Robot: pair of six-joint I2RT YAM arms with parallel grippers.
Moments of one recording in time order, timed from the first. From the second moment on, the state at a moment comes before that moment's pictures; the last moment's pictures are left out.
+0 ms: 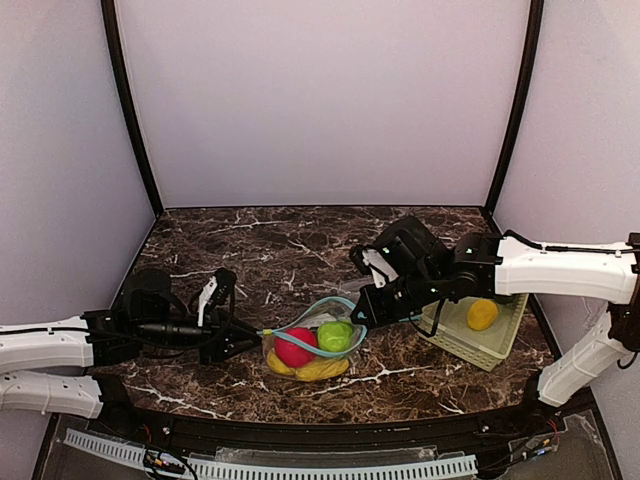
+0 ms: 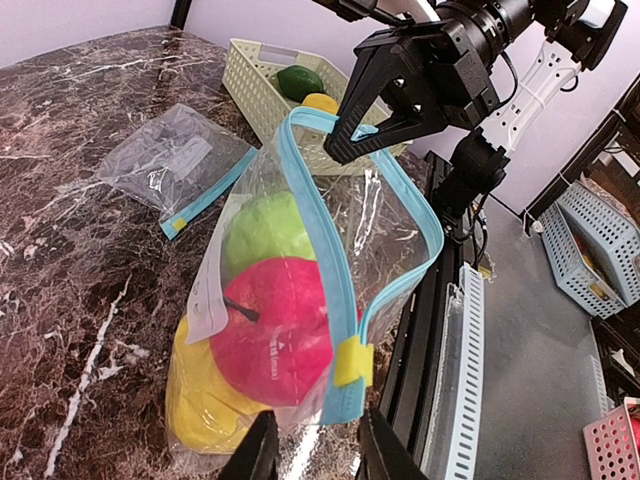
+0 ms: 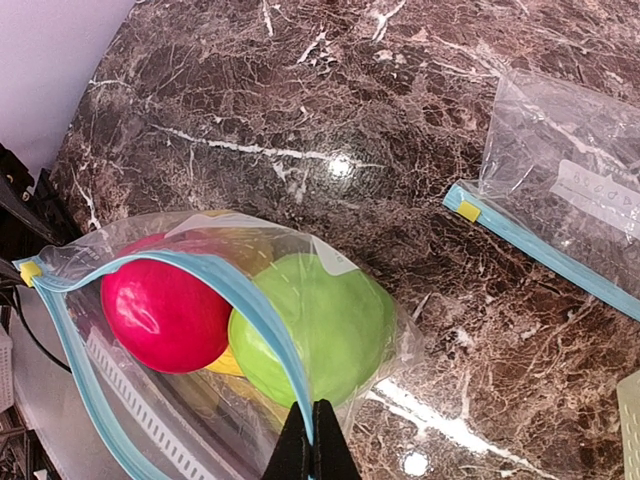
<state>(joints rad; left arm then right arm) -0.83 0.86 0.38 0.09 0.48 -0.27 1.05 1.45 1.13 -0.58 -0.09 0.61</state>
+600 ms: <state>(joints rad) -0.84 0.88 0.39 0.12 0.51 -0.27 1.05 1.45 1.13 -0.57 -0.10 0.61</state>
